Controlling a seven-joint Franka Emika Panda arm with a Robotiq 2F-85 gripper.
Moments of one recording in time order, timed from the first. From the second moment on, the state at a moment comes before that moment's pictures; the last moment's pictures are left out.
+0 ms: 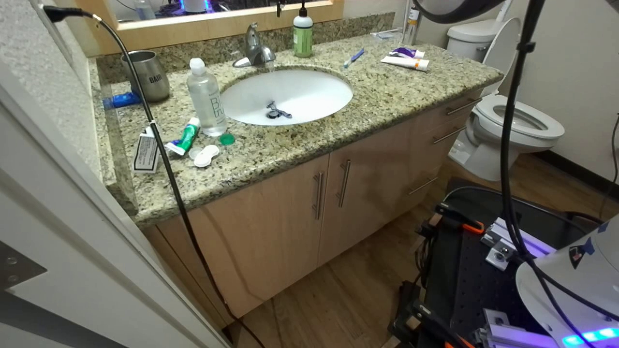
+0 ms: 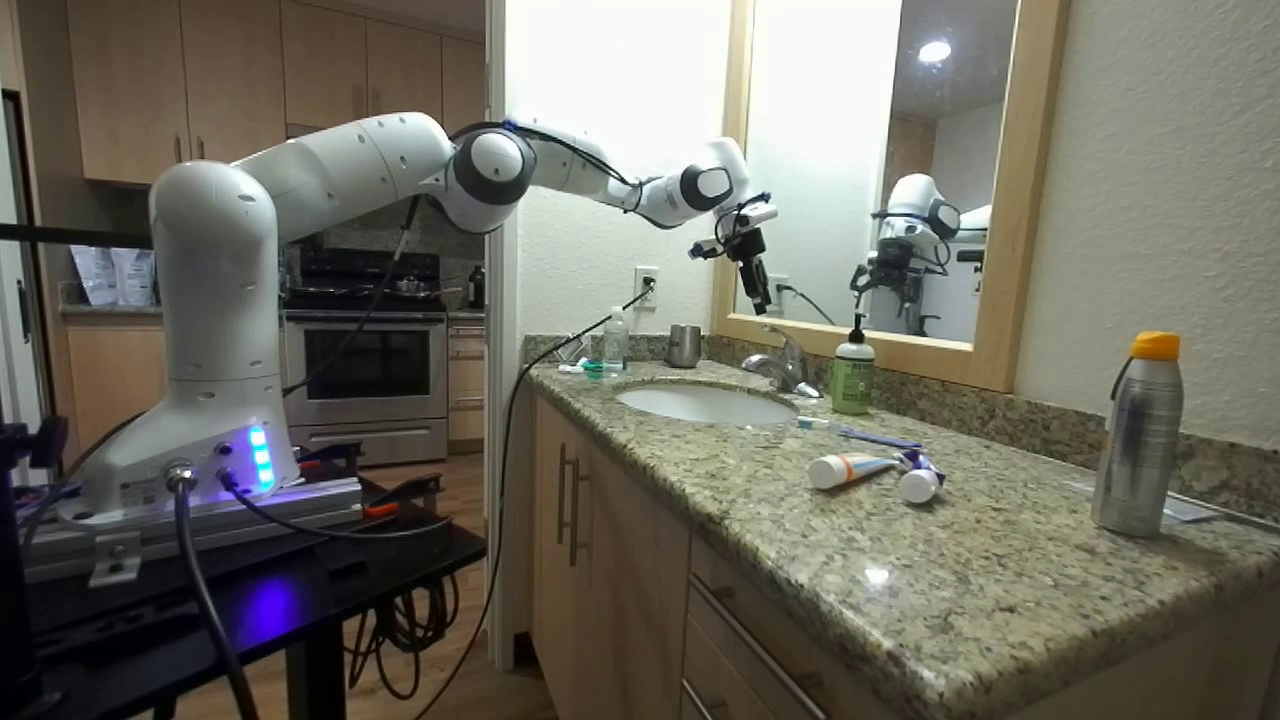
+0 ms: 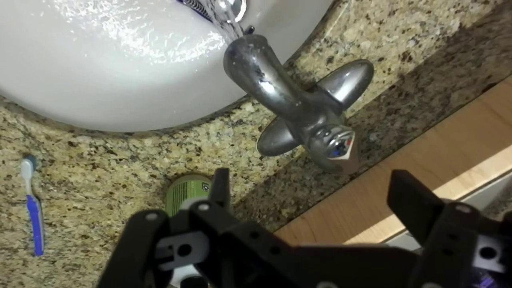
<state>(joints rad) -0.26 1.09 -0.29 -0.59 0.10 2.03 0.86</state>
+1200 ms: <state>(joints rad) -0.27 1.12 -0.33 -0.59 0.09 2.03 0.92</state>
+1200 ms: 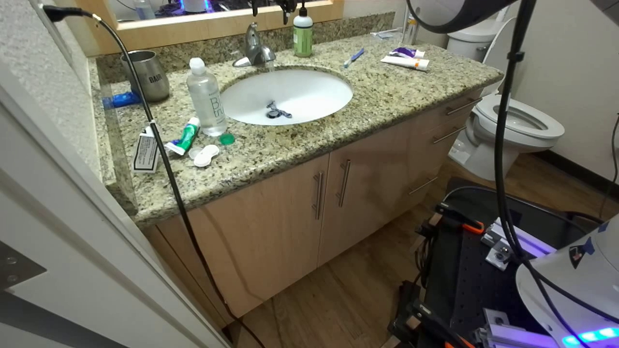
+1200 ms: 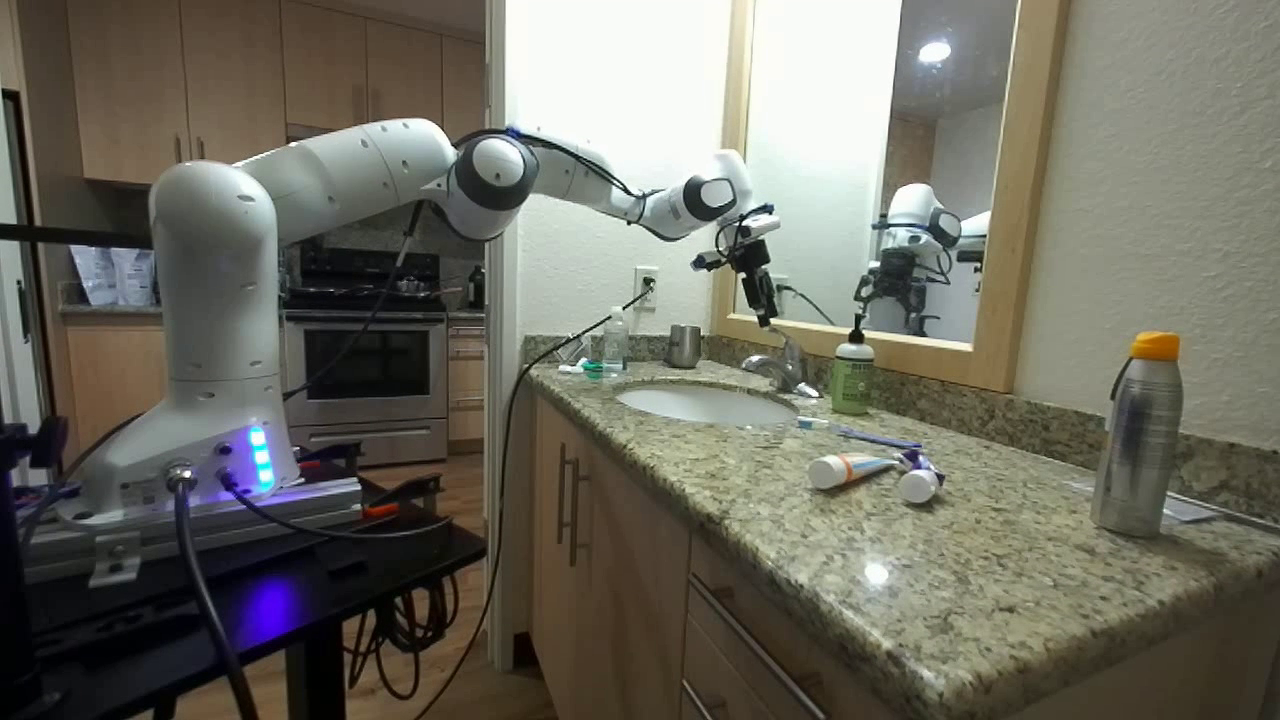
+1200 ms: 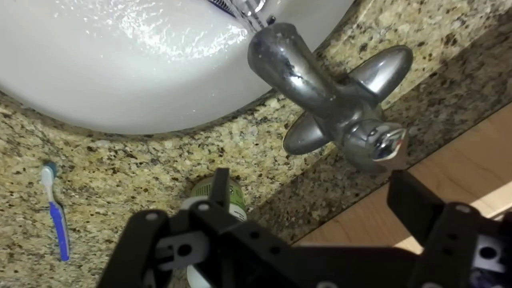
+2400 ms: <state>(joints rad) -0.26 1.16 -0.34 -0.58 0.04 1.84 0.98</state>
